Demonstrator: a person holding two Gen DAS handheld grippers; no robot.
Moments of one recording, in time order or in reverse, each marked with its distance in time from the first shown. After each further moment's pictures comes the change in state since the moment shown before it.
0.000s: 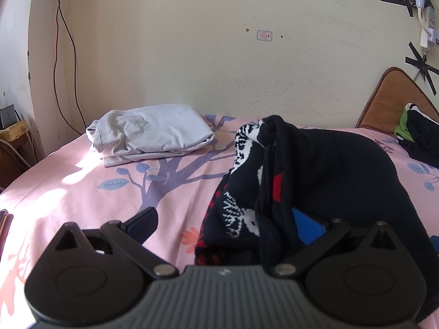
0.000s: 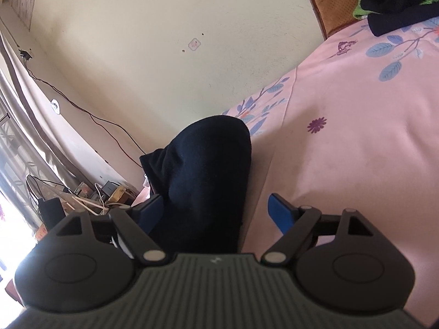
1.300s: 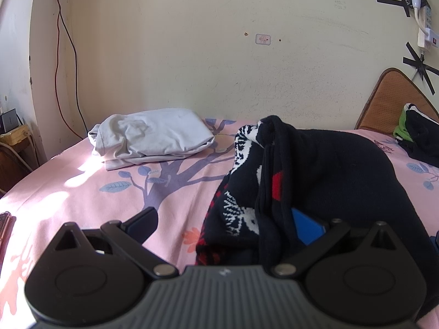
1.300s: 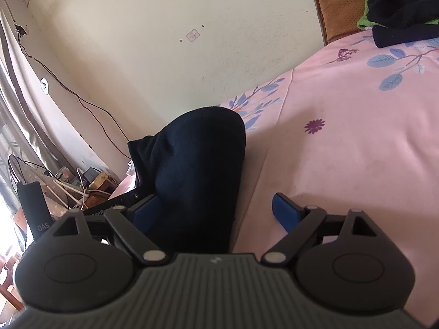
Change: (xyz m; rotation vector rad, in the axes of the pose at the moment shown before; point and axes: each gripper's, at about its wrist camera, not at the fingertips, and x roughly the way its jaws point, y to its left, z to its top) left arm -0.004 -0.001 -0.002 0.012 -0.020 0.005; right arm 0.007 0.015 -0.007 -0.084 0.011 -0.090
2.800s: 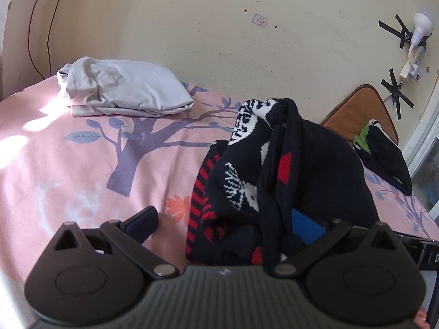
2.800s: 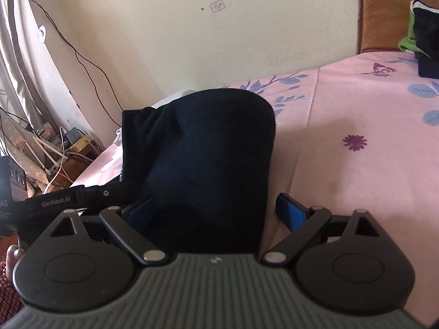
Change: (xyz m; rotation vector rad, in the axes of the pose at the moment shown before) left arm 0.014 0.045 -0.008 -0.191 0.136 -0.293; right arm 0.055 0.035 0.010 -0.205 0.107 -0.079
